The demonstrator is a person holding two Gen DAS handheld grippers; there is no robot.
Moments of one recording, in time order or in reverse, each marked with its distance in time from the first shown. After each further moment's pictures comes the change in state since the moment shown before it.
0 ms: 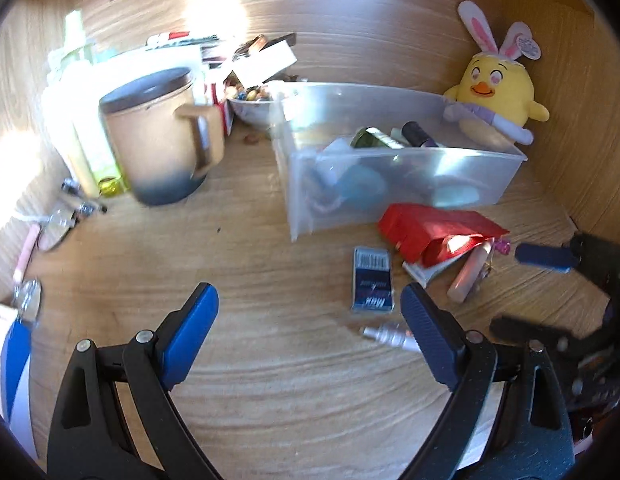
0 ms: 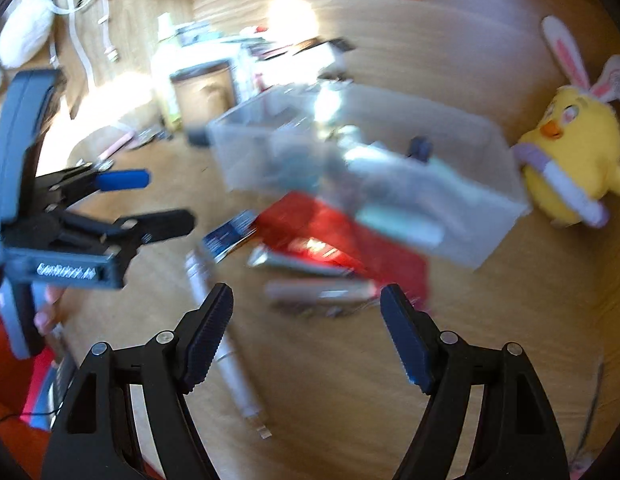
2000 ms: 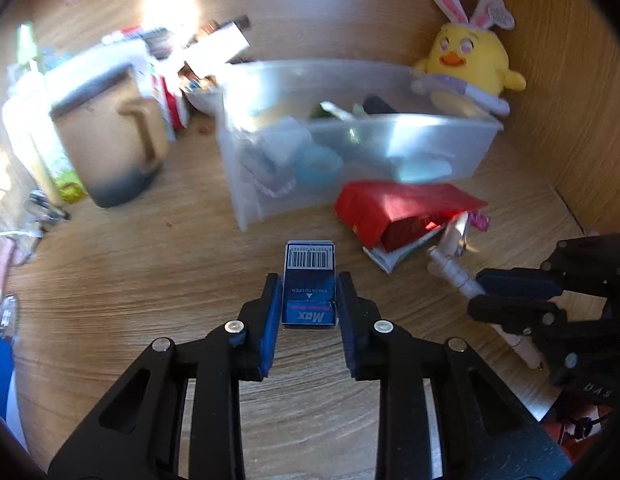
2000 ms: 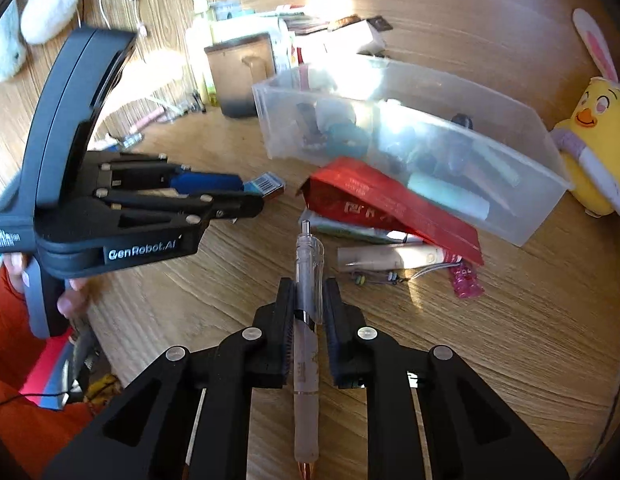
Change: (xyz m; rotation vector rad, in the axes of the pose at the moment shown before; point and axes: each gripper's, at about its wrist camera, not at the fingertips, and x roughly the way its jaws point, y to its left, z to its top) left arm 0.008 -0.026 0.001 0.080 0.024 -0.046; right arm 0.003 0.016 -0.011 -0.021 0.033 0.085
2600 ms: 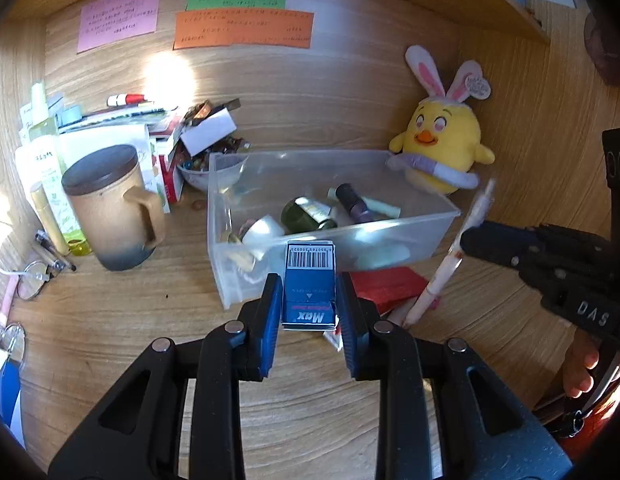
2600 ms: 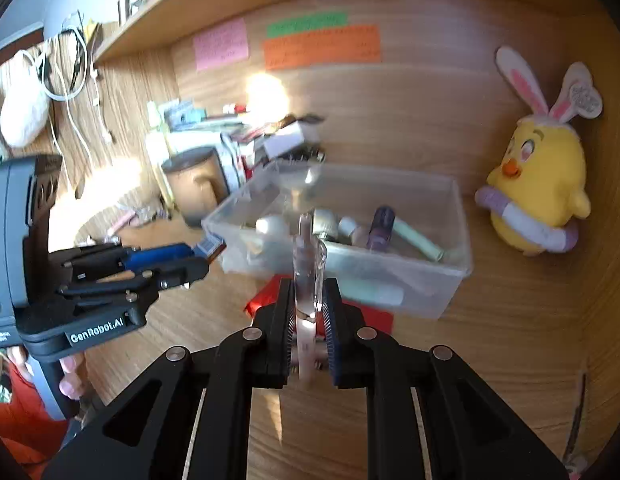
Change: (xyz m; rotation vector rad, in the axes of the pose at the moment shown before) left arm -0.041 -0.014 0.038 -0.036 -0.175 -0.077; right arm -0.061 -0.037 0.041 0.132 -0.252 -0.105
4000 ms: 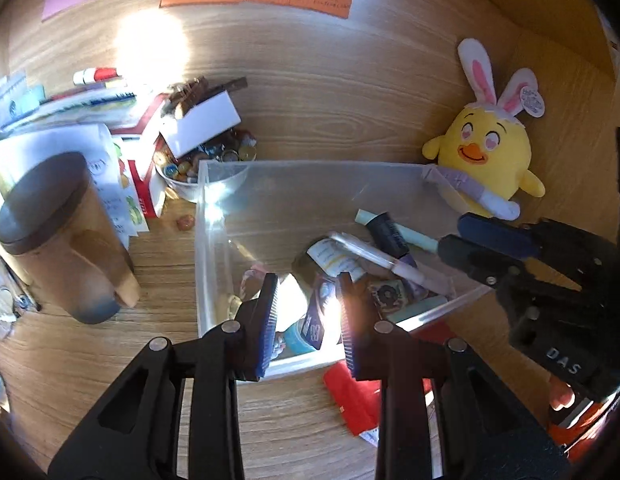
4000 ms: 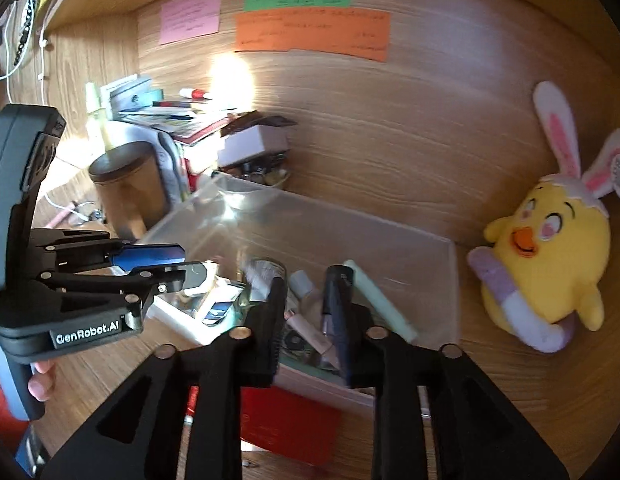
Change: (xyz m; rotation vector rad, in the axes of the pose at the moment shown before) left arm 0.079 0.033 0.054 -0.073 0.112 -0.019; right arm 0.081 -0.018 0.063 -0.130 0.080 -0.116
